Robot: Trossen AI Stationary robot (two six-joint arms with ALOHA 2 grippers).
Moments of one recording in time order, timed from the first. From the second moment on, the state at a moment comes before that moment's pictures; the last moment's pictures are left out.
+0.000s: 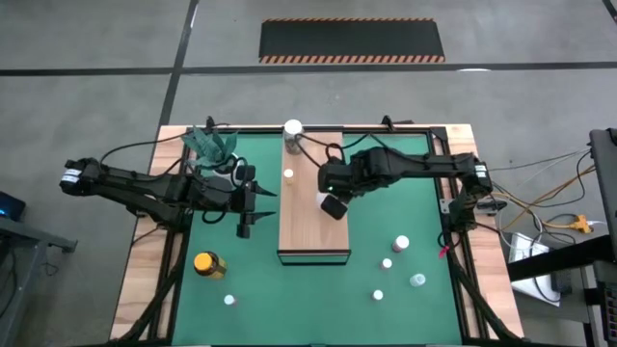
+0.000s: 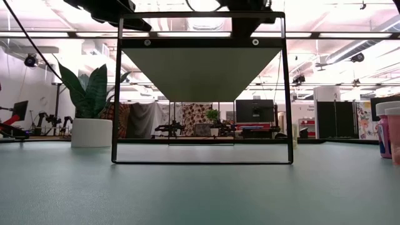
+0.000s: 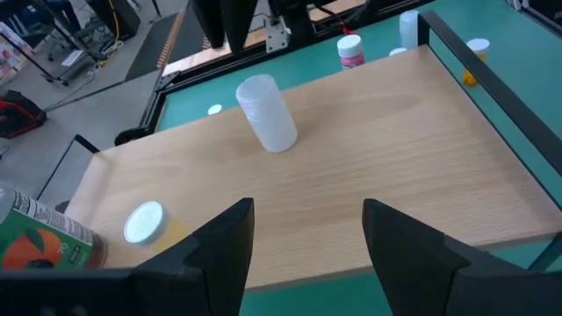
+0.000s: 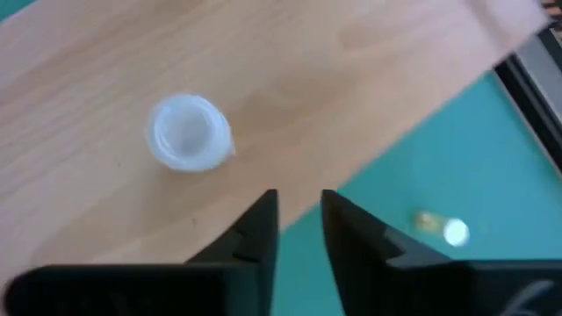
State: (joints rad) left arm -0.14 0.96 0.79 -0.27 -0.24 0.24; right arm 0.03 1.85 1.95 -1.38 0.26 0.57
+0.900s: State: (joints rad) left arm -0.14 0.96 0.79 -0.27 -0.24 0.24; right arm 0.05 1.89 1.75 -0.83 0.18 0.39
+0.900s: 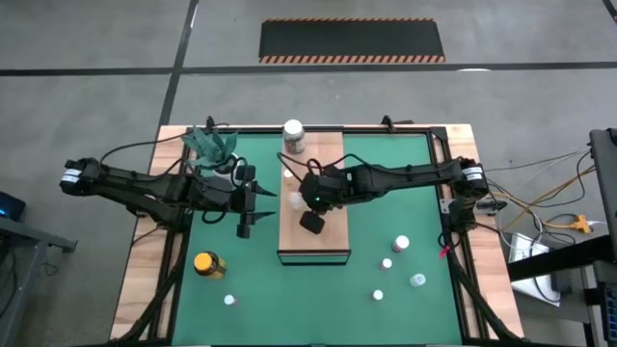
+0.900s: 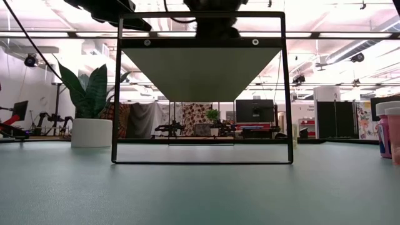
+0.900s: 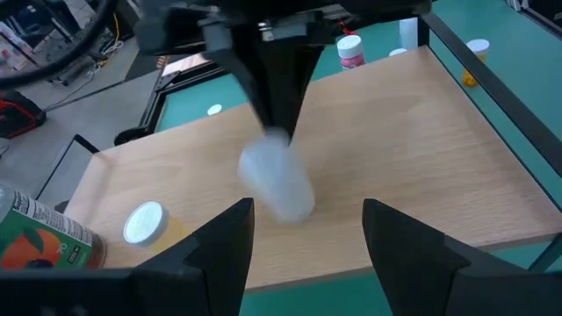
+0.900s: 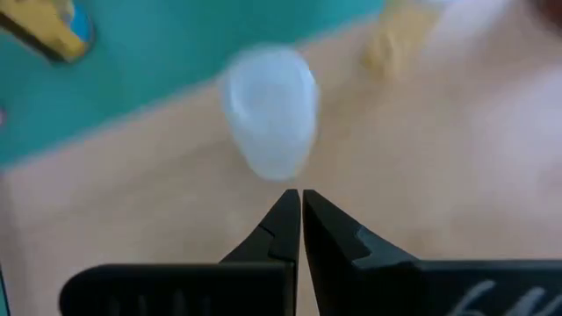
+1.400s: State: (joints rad) left arm -0.14 0.95 0.78 -0.35 -0.24 0.18; right arm 0.07 1.88 1.75 -1.00 0.18 0.38
